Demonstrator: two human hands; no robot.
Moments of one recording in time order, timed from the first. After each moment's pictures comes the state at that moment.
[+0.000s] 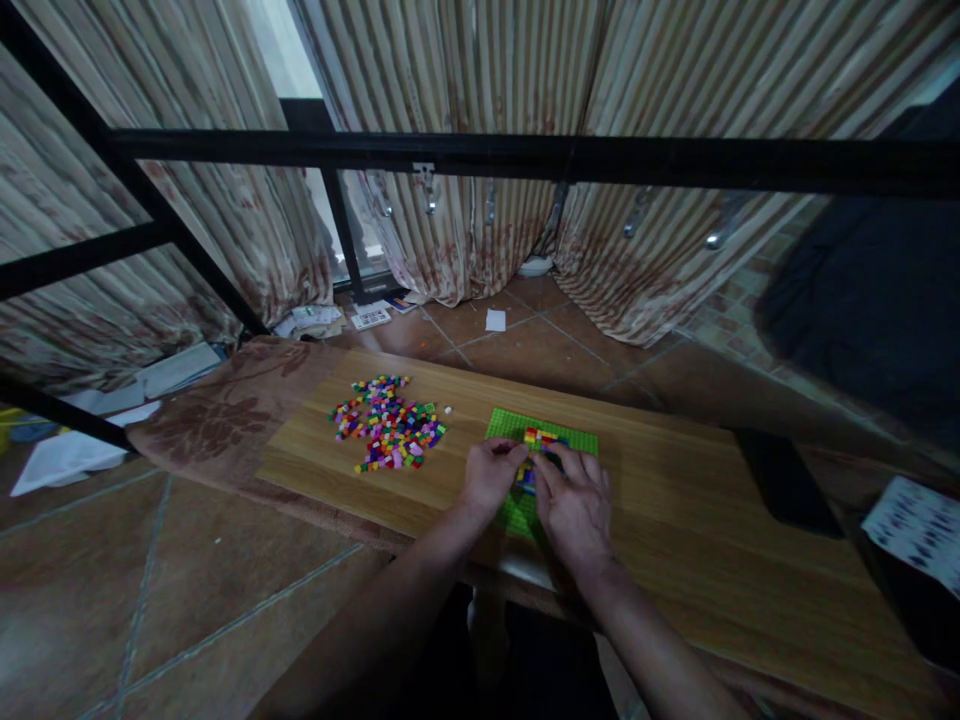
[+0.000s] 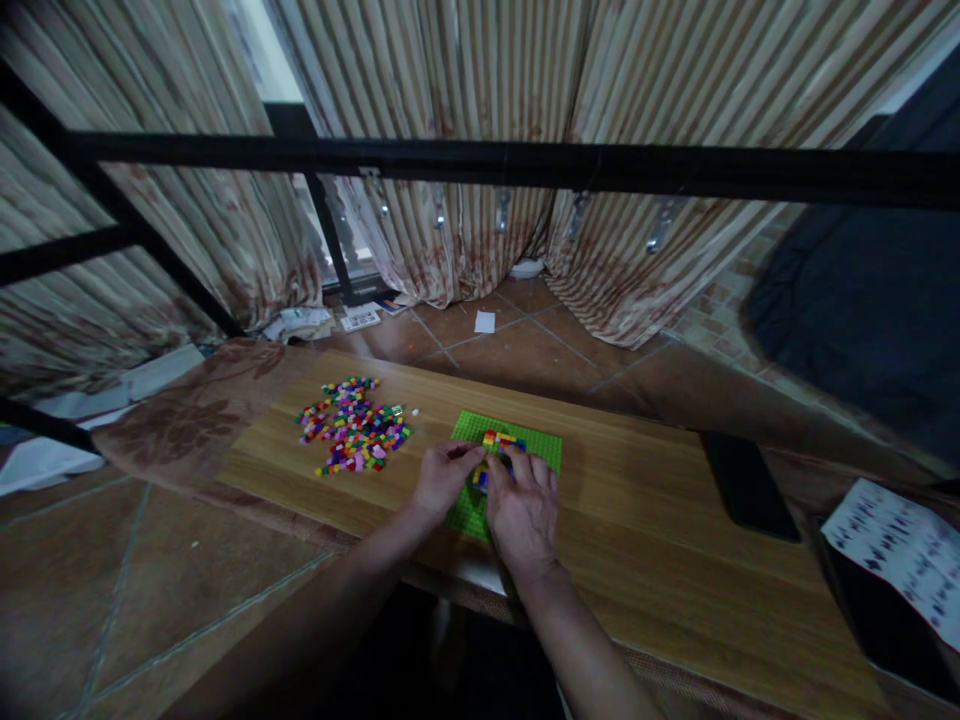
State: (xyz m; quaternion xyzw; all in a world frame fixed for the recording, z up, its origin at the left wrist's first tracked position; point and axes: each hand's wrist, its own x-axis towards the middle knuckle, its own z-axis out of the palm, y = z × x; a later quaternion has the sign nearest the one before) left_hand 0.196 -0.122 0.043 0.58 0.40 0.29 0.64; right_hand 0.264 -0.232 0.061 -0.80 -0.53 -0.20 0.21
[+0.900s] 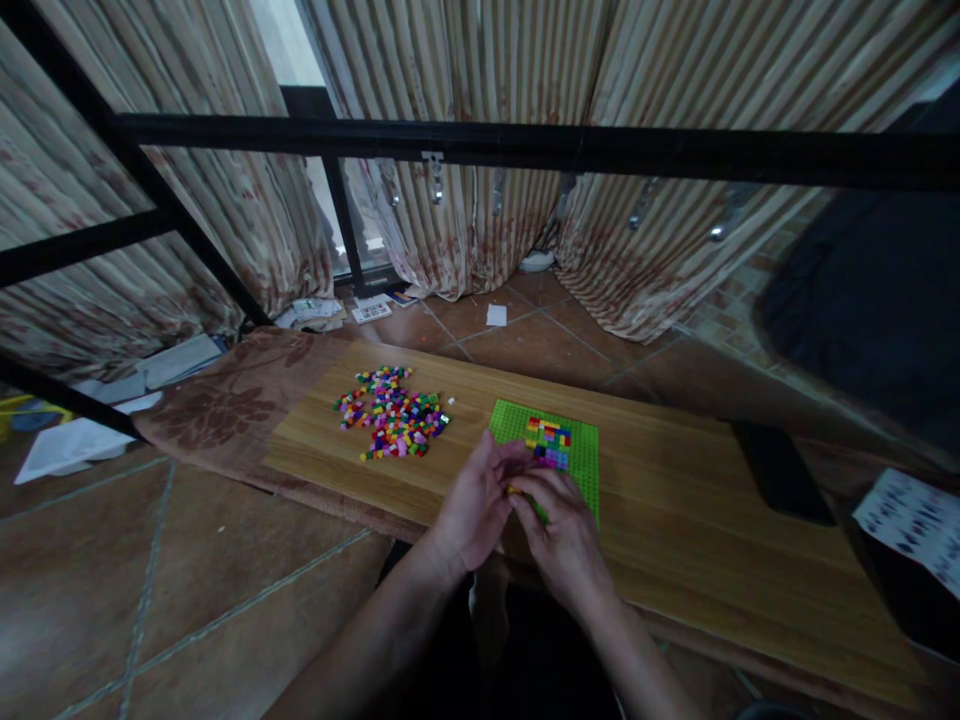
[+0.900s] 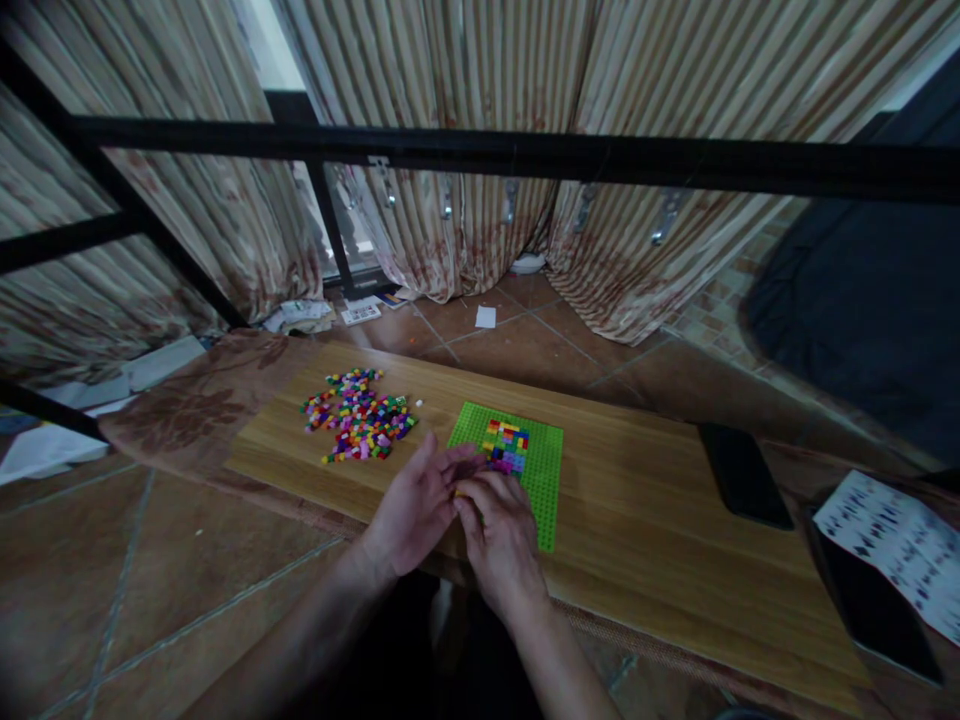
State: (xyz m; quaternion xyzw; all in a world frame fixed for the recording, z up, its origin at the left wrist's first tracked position) left_hand 0.134 -0.160 0.115 0.26 0.28 0.21 0.90; right_hand 0.220 -0.253 0.084 -0.72 -0.55 0.06 0.41
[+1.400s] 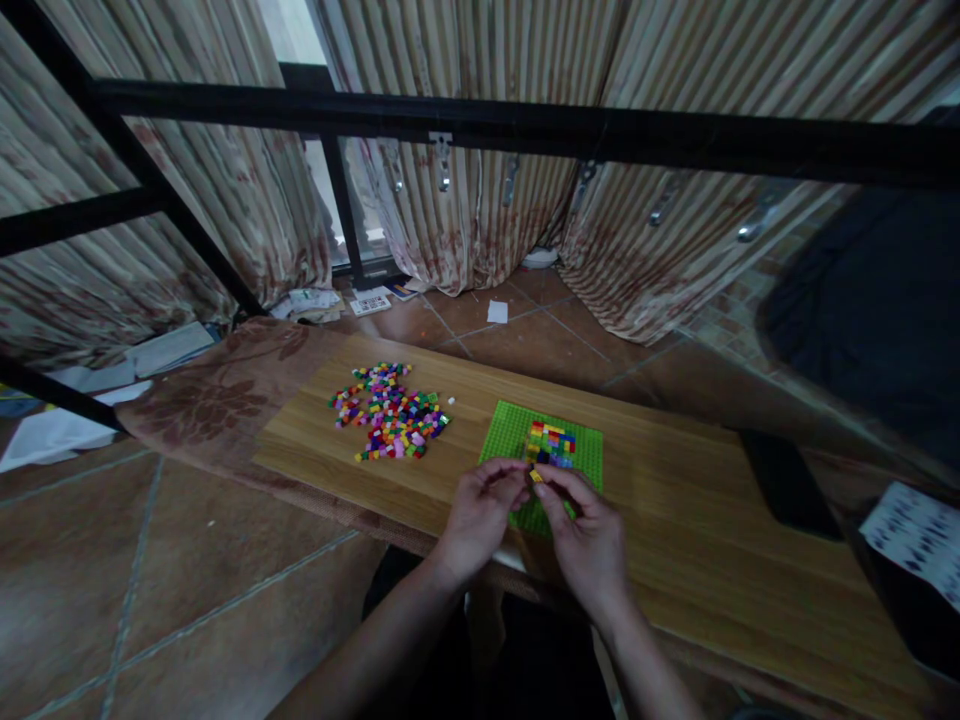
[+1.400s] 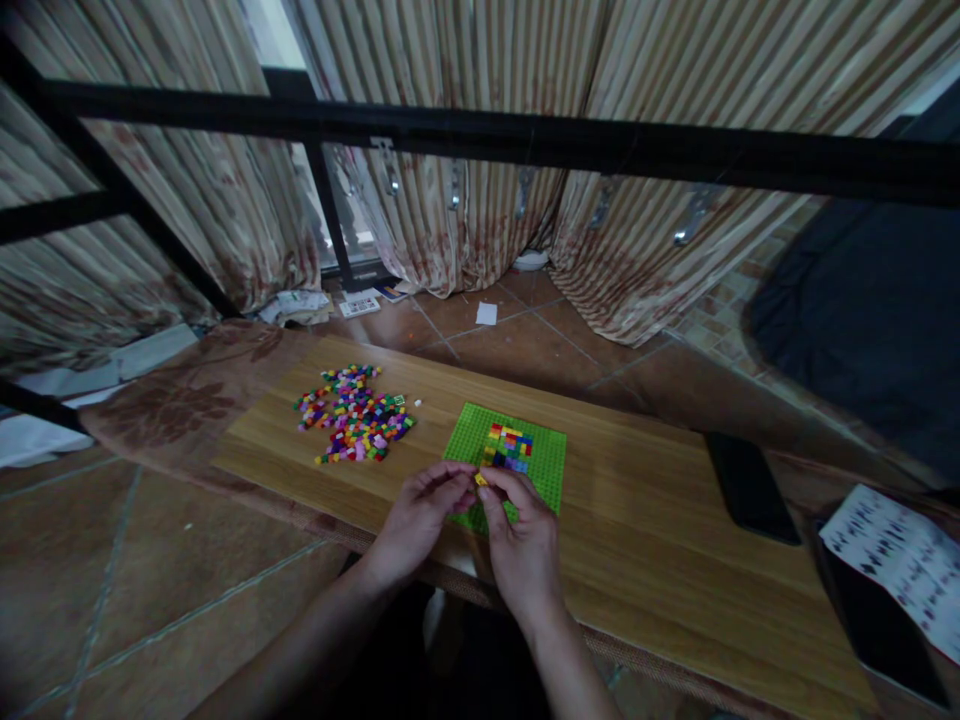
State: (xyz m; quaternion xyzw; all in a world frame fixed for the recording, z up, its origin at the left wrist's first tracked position) left_hand 0.140 -0.162 0.098 0.43 0.34 0.26 0.80; right_hand 0.233 -0.249 0.076 -0.71 -0.39 0.14 0.57
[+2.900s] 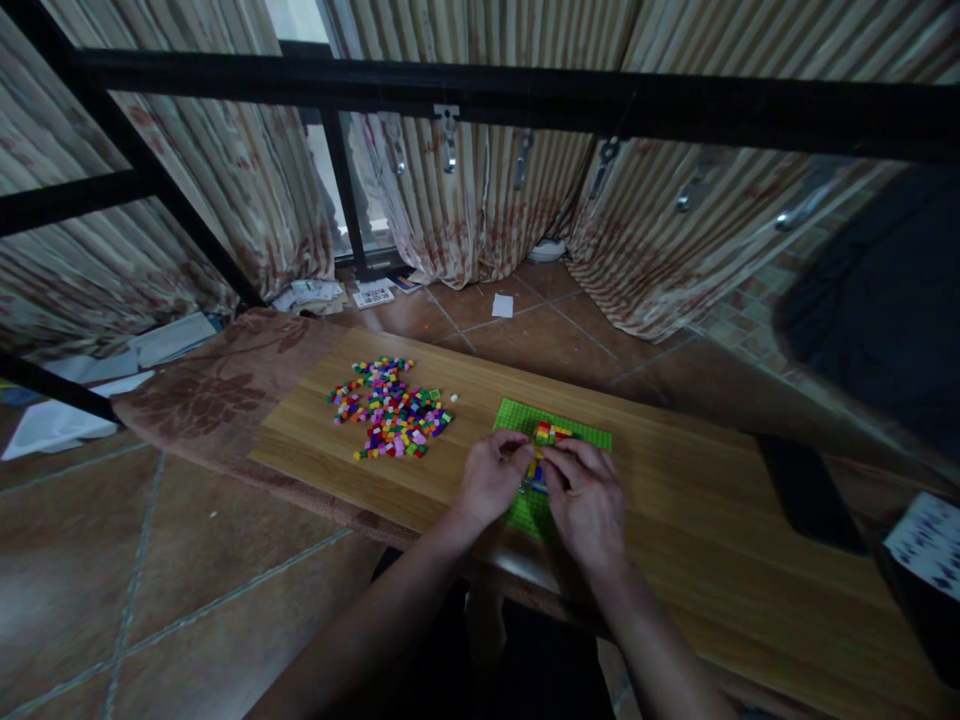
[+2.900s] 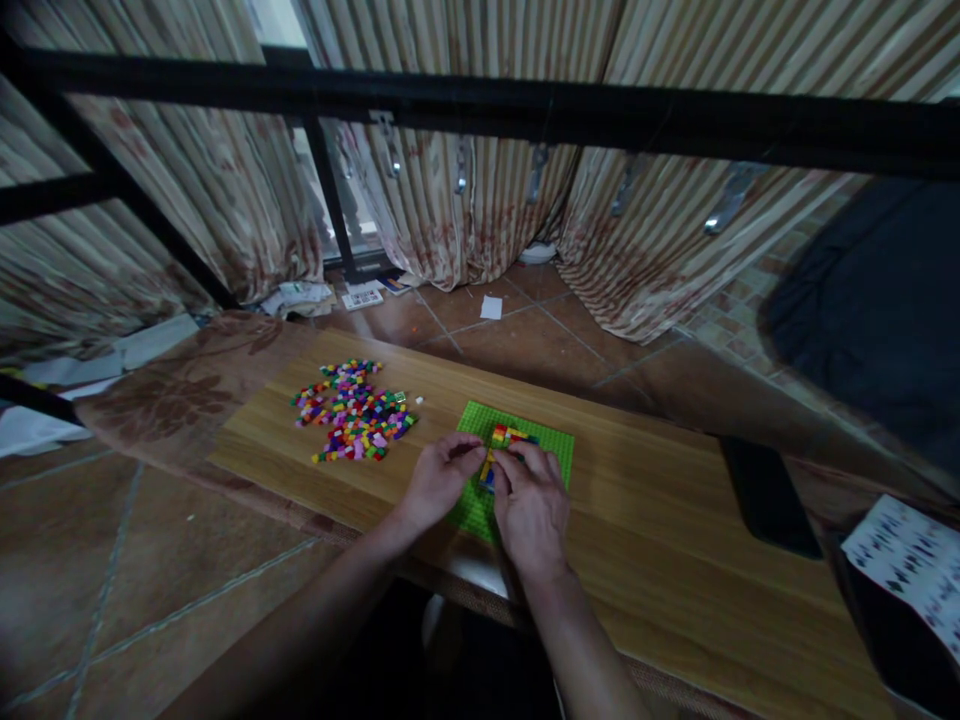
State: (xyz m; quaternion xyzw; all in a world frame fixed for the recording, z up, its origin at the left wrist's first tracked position) left_hand 0.177 -0.123 0.051 0.62 0.36 0.29 0.64; right_hand 0.270 -0.225 0.060 -0.78 -0.53 -0.10 0.32
